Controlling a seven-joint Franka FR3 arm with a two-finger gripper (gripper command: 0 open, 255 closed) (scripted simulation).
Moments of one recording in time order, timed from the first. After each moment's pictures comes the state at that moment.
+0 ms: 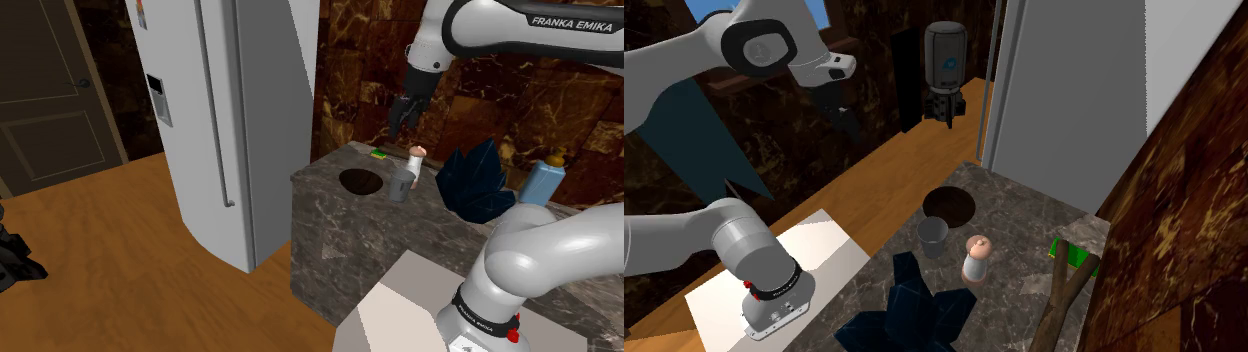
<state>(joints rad) 0.01 -0.82 -0.03 -2.31 -0.10 1.64 0.03</state>
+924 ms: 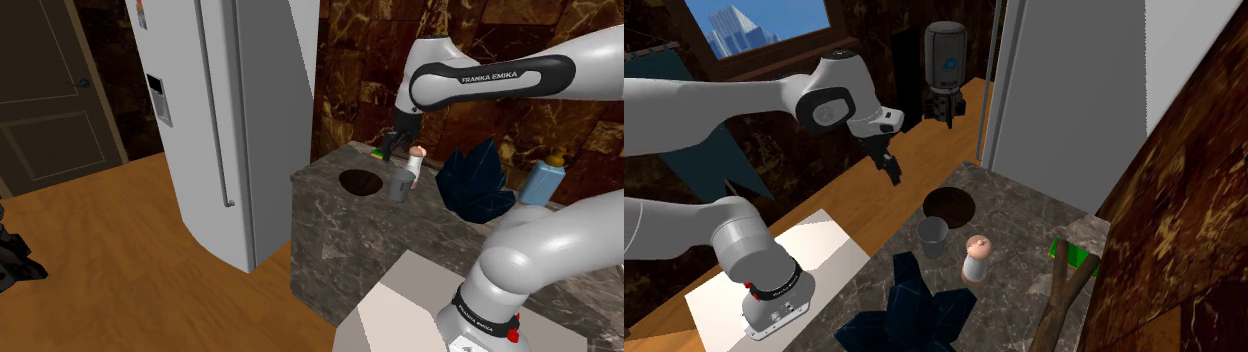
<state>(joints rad) -0.09 -0.67 -0.15 -2.50 -0.21 1.96 0.02</state>
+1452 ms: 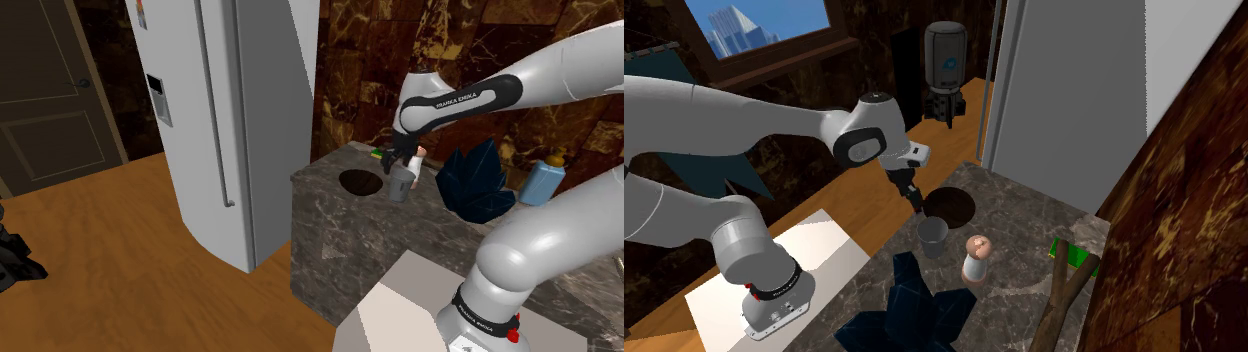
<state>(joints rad) -0.16 -0.47 -0.25 -2.55 -0.28 2.20 0.02</state>
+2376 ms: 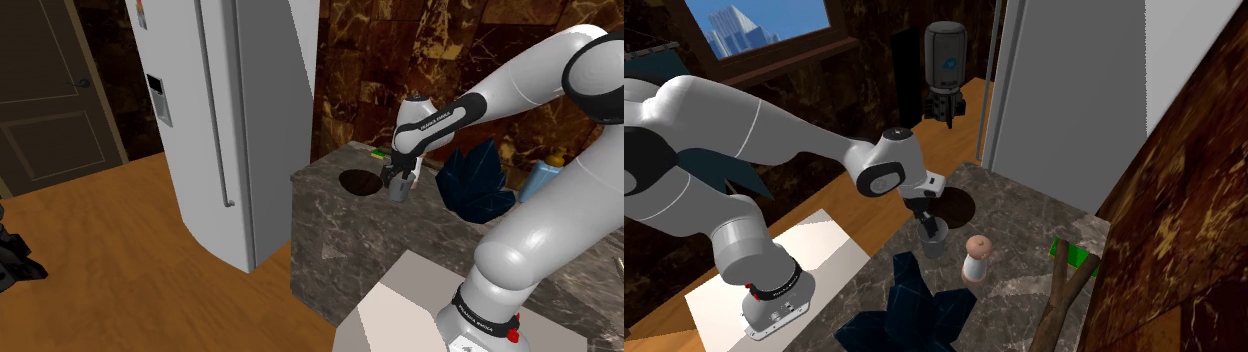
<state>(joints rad) -0.19 -0.25 -0.33 -2.58 -0.31 2.44 0.01</state>
